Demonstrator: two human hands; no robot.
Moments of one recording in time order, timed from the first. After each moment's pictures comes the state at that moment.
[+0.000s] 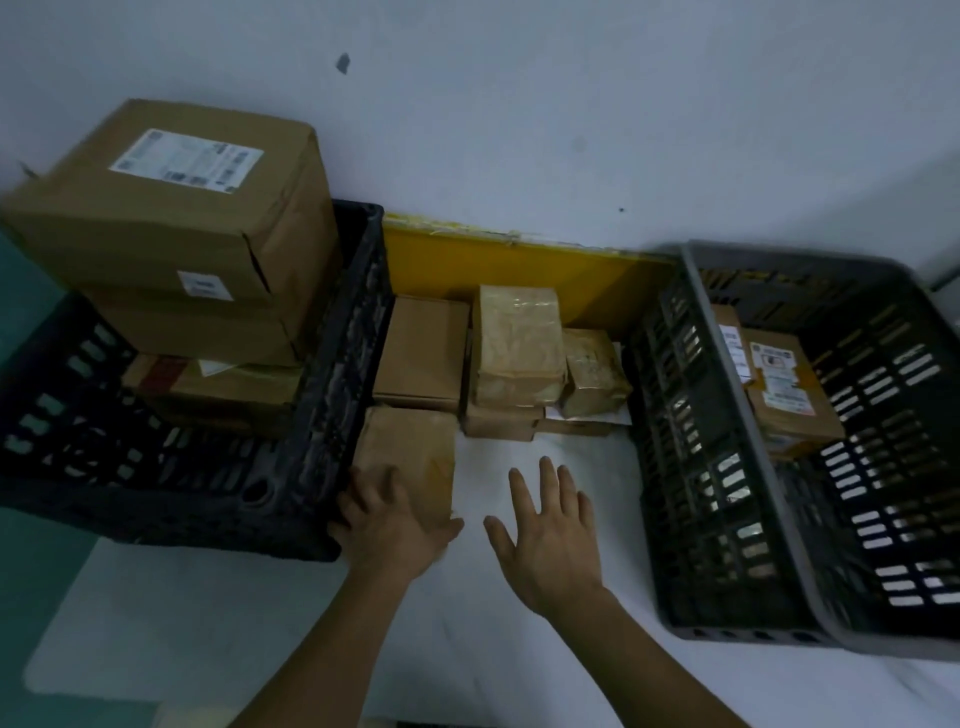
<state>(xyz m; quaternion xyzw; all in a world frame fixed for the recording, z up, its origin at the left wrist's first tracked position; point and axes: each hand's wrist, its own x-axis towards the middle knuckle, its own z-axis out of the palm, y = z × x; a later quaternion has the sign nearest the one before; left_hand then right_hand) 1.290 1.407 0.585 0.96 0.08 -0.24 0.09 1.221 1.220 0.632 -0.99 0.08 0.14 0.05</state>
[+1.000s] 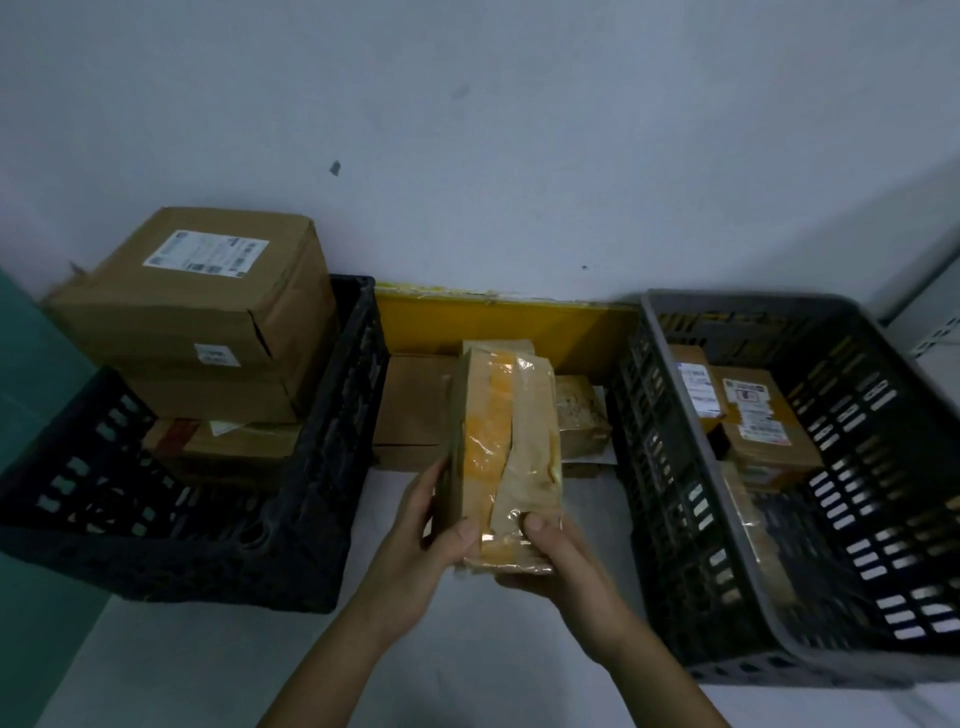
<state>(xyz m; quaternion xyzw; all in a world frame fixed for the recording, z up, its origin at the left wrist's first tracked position) 1.243 1.391 0.749 0.72 -0.08 -0.19 0.66 1.197 1.190 0.723 -0.64 0.13 0.11 0.75</state>
